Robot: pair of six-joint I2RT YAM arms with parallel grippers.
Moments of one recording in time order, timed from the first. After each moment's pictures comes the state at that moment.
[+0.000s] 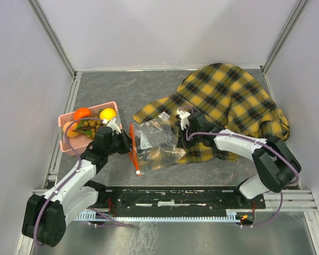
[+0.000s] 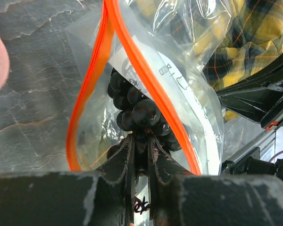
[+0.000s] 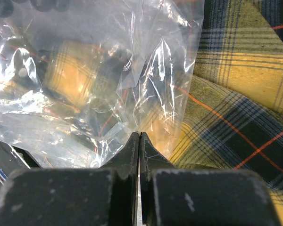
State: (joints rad) left arm -0.32 0.90 0.38 -0.07 0.33 -0.67; right arm 0.65 1.51 0.79 -0.12 -0.31 0.22
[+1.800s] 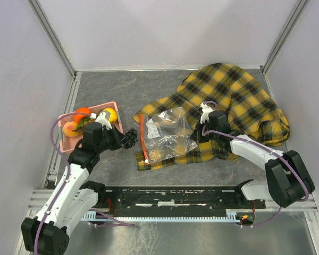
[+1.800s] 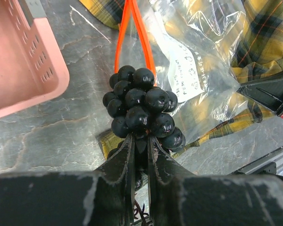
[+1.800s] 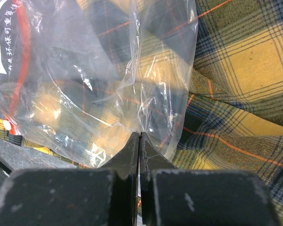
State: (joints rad) left arm -0.24 0.74 0.55 -0.38 0.27 -0.55; right arm 0.44 1.34 0.64 -0.02 -0.29 0.32
